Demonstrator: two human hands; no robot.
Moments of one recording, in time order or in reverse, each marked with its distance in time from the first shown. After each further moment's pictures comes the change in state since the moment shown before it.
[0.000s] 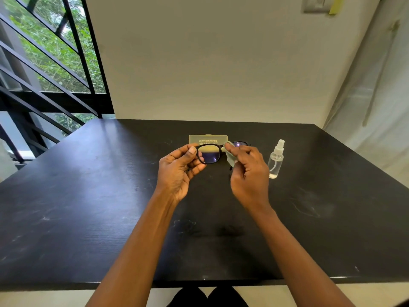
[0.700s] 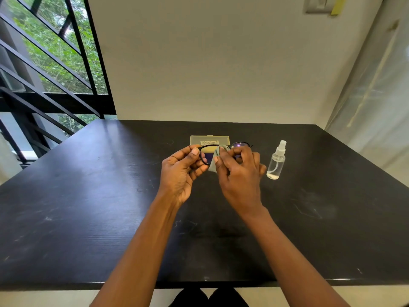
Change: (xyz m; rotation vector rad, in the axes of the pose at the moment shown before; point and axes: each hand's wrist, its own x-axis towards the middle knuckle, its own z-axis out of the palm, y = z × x) left_hand -0.004 -0.001 0.003 0.003 -0.008 0.023; right_hand -0.004 0.000 0.015 -0.466 -0.052 -0.105
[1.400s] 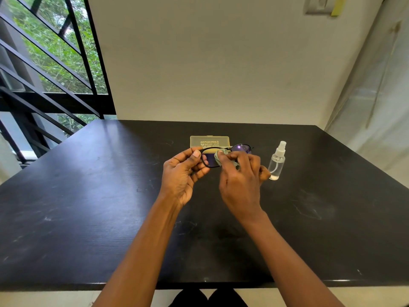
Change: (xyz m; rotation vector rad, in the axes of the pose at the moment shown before) left_hand -0.002 -0.003 0.001 -0.009 0.001 -0.024; right_hand -0.009 0.008 0.012 -0.072 0.079 -0.081
